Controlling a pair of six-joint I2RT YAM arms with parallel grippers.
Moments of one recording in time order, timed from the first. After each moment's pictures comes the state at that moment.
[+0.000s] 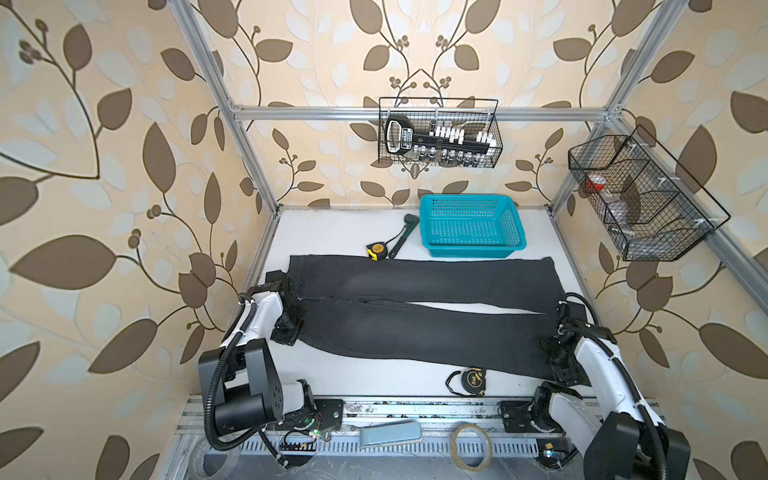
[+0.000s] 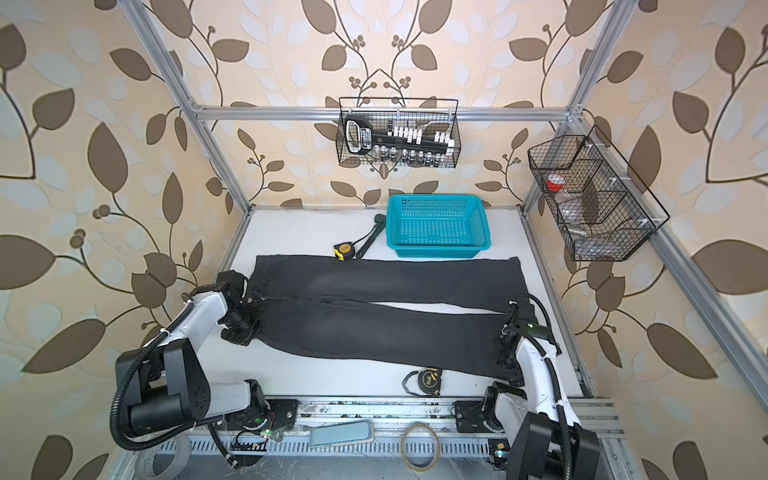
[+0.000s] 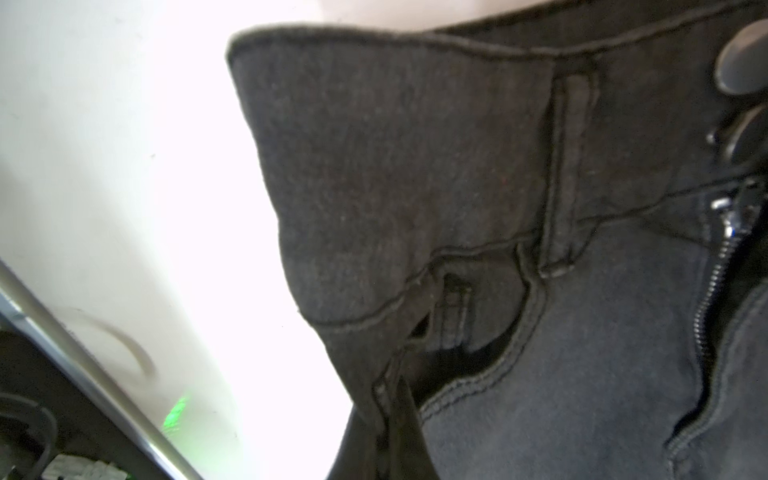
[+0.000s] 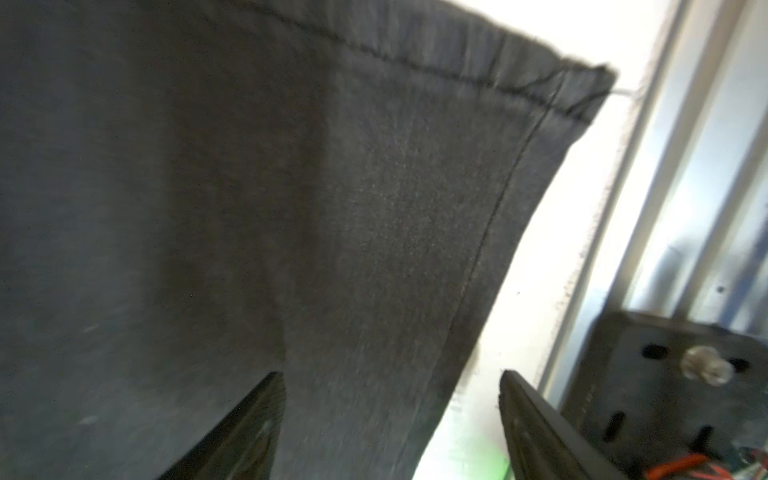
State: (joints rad) left arm 0.29 1.31 0.76 -0.95 0.00 -1.06; right arm -0.32 0.98 0.46 -1.00 0.21 1.10
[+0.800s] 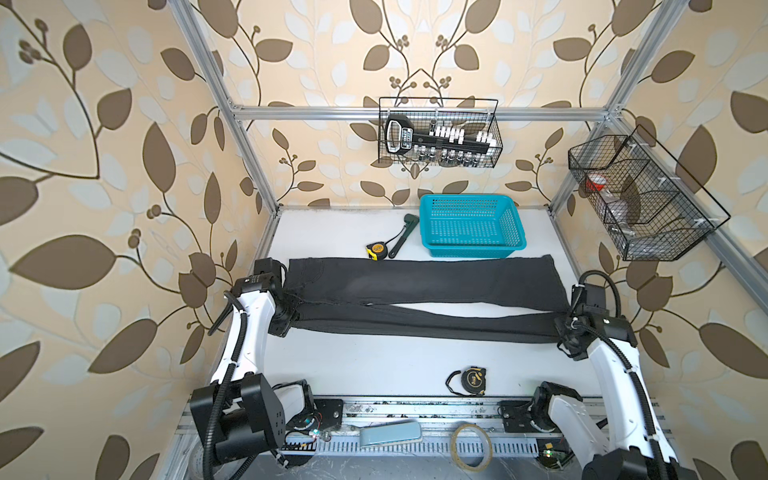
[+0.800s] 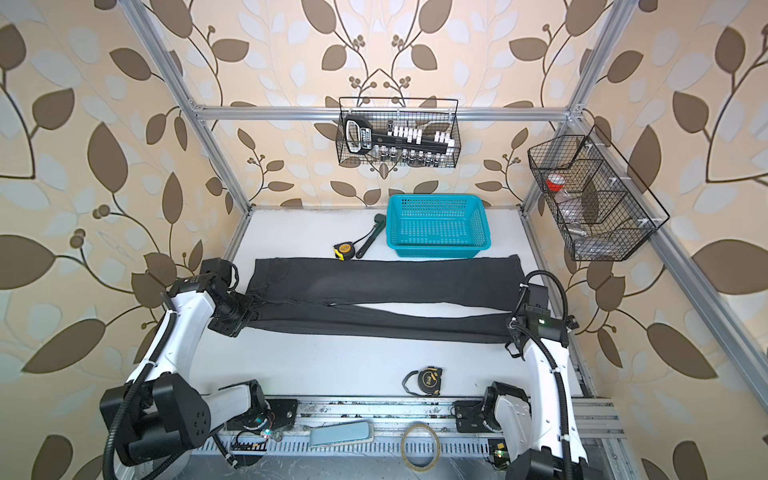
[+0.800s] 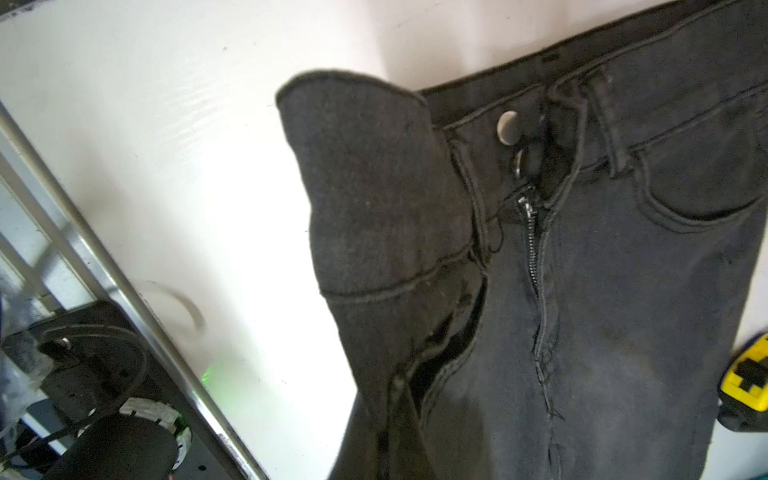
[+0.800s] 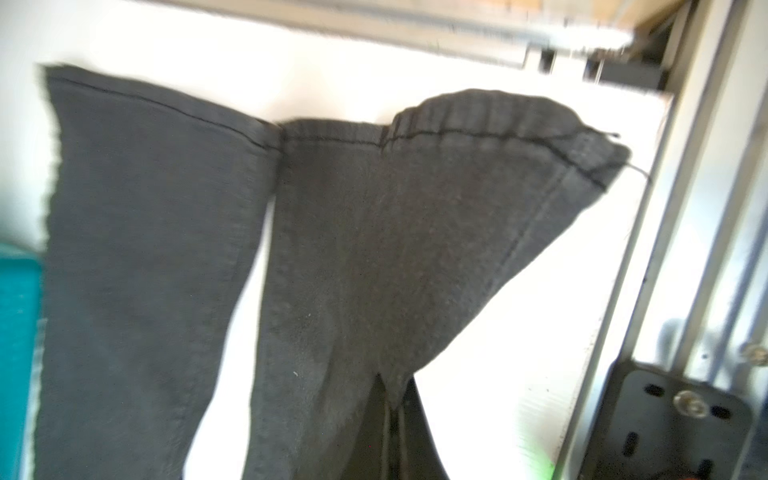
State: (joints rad) left arm 0.29 1.15 0.94 -1.16 -0.04 -1.02; right arm -0.30 0.83 0.74 -1.08 0.32 1.03
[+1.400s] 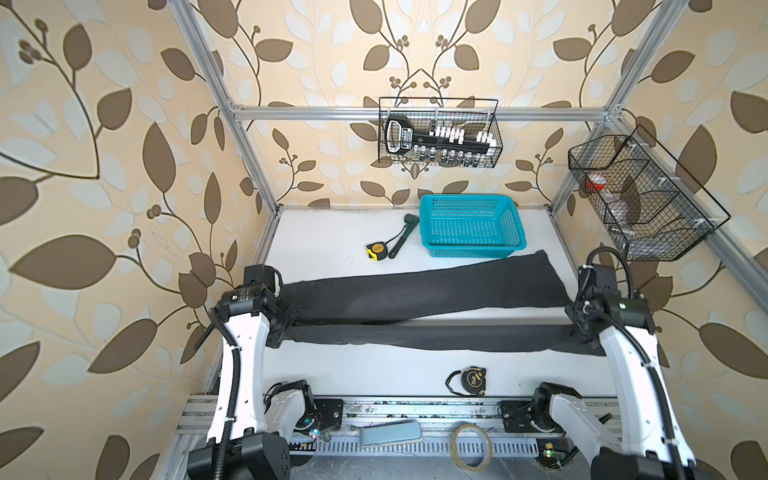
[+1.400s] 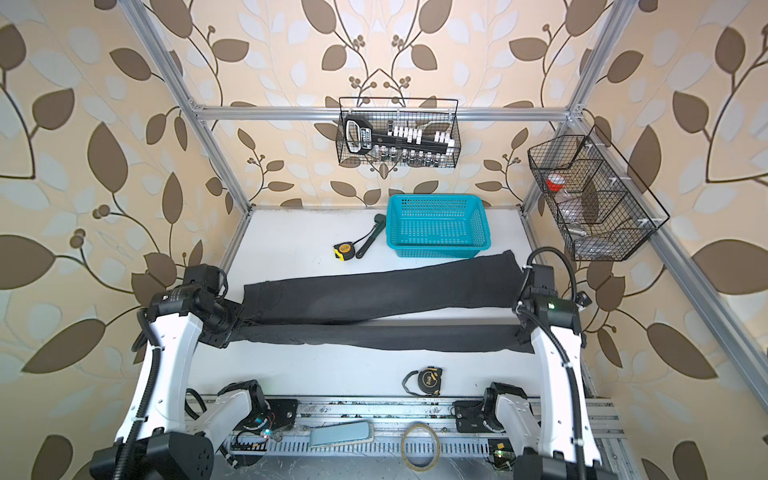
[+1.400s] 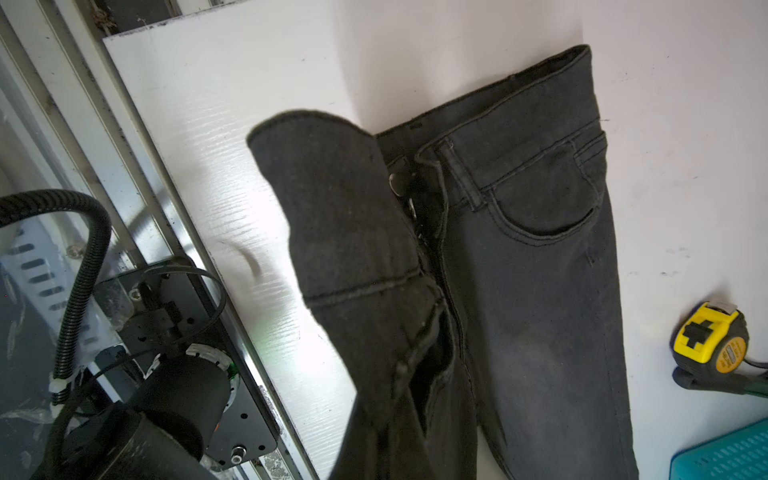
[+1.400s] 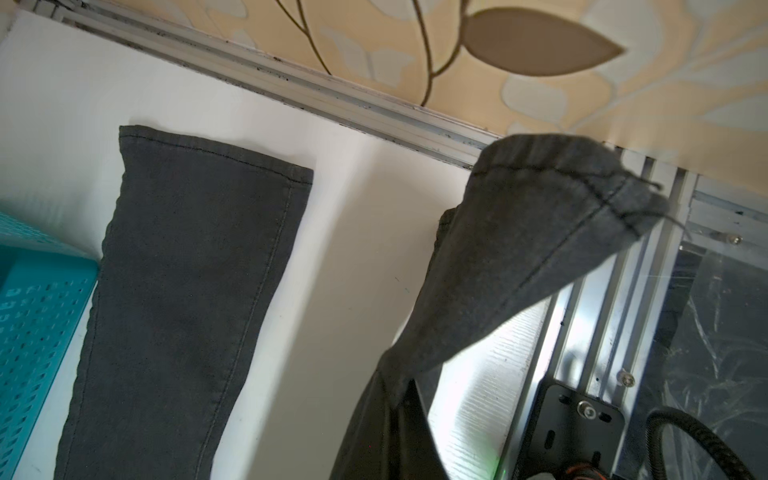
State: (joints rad) left arm 0.29 1.01 1.03 -1.33 -0.07 -1.05; right arm -0.21 1.00 1.02 -1.21 0.46 0.96
